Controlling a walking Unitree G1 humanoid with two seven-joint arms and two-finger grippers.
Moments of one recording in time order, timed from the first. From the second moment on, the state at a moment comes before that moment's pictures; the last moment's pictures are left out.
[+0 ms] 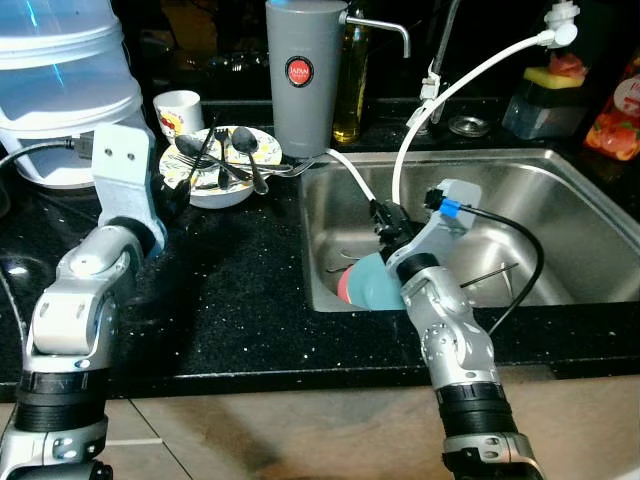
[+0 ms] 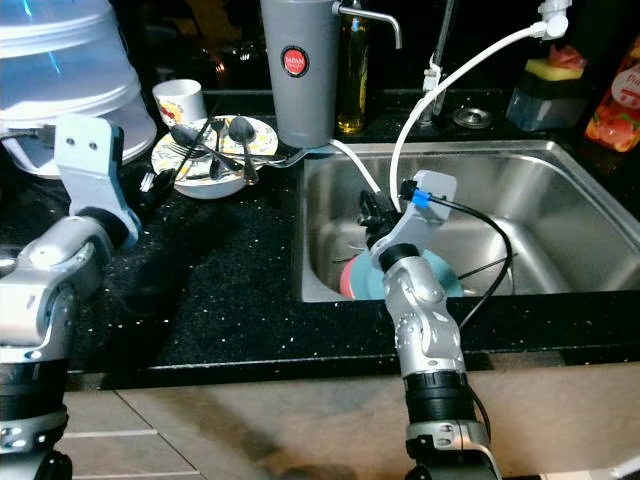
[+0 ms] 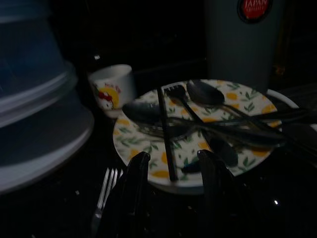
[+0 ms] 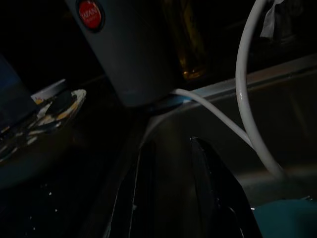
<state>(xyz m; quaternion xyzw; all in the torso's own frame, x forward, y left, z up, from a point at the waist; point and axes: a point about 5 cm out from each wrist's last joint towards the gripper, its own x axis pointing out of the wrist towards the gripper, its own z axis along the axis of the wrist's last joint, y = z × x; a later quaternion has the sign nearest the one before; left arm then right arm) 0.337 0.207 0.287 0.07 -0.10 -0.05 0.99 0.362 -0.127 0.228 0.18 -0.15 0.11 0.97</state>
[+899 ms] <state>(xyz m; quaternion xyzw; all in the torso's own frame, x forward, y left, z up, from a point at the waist) 0.339 0.207 0.242 0.03 0.02 -0.05 1.00 0.370 -0.154 0.258 0.07 -0.21 0.08 0.97</state>
